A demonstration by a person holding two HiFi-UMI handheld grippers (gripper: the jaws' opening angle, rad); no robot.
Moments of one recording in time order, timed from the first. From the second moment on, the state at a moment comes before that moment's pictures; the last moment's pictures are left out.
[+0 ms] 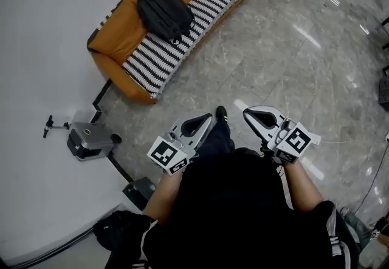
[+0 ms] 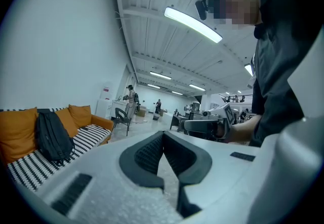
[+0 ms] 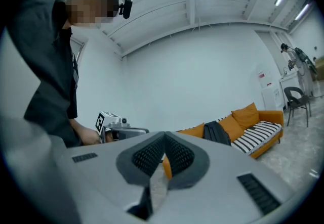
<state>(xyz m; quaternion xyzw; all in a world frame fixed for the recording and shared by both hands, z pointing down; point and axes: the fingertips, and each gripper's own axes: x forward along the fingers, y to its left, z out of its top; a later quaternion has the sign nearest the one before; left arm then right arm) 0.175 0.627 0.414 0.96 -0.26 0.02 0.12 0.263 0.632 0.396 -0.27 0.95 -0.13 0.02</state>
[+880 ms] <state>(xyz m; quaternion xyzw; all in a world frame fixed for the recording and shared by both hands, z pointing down) 0.152 0.431 0.426 0.95 -0.29 -0.01 0.14 0.262 0.432 0.390 -0.28 0.95 -0.15 0.00</state>
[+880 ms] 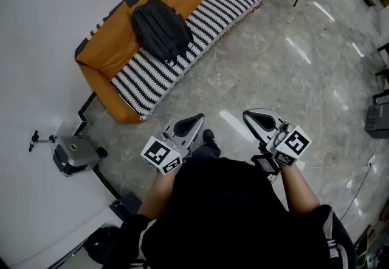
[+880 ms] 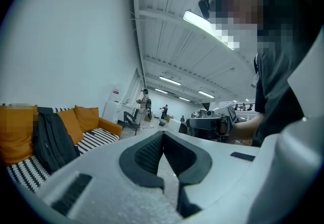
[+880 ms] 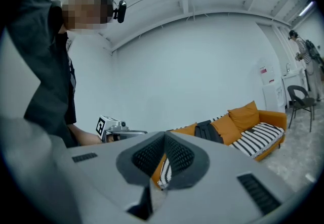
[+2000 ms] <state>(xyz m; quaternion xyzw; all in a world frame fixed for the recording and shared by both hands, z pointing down) 0.140 0.291 0.431 0.91 -0.38 -0.02 0.14 0.275 0.235 0.386 -0.22 0.97 -0.13 -0.01</state>
